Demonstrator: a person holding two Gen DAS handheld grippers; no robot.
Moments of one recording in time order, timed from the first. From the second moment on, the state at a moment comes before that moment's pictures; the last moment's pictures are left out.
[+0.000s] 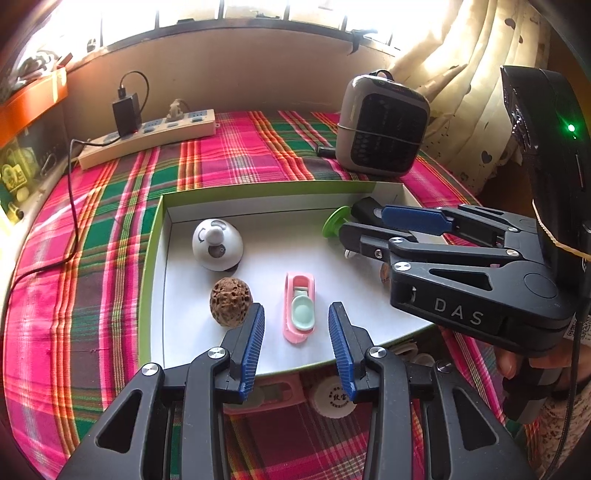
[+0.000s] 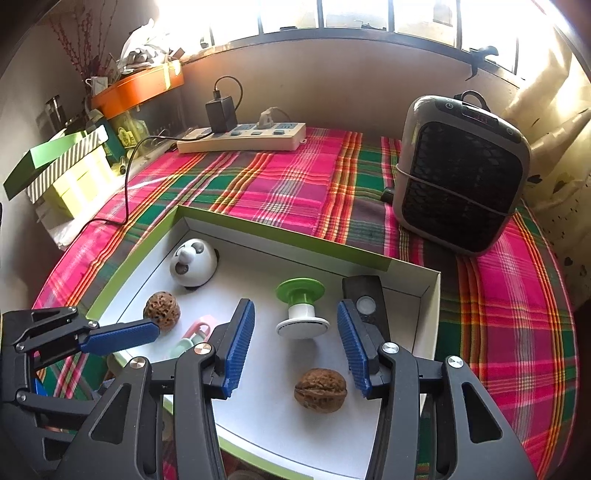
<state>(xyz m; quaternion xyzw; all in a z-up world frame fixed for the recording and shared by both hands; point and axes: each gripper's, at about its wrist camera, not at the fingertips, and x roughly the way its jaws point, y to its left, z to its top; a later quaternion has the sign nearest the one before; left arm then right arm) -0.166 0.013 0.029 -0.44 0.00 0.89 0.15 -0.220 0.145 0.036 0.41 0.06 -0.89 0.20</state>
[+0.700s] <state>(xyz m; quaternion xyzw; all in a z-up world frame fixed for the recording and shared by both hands) -0.128 -0.018 0.040 -0.41 -0.03 0.90 0.12 -0.168 0.164 0.053 0.38 0.04 -0.90 0.18</state>
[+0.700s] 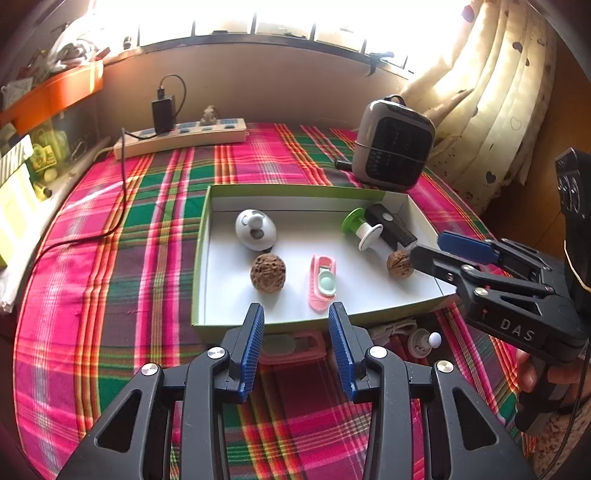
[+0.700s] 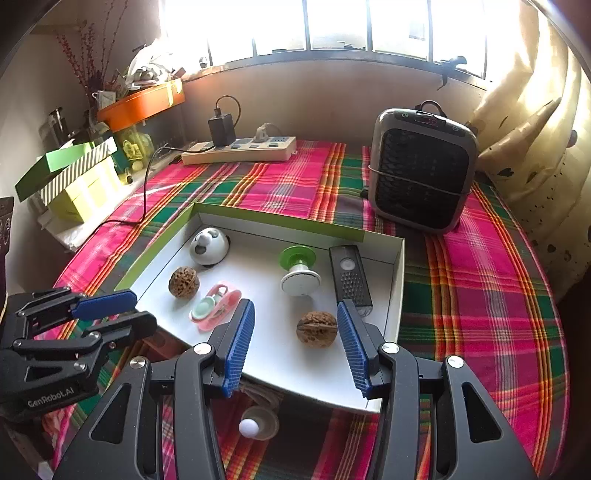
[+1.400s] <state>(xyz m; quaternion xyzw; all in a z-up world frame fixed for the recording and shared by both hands) -0.109 -0.041 0.015 -0.43 -0.07 0.89 0.12 -0.115 0.180 0.033 0.39 0.03 -0.91 0.17</state>
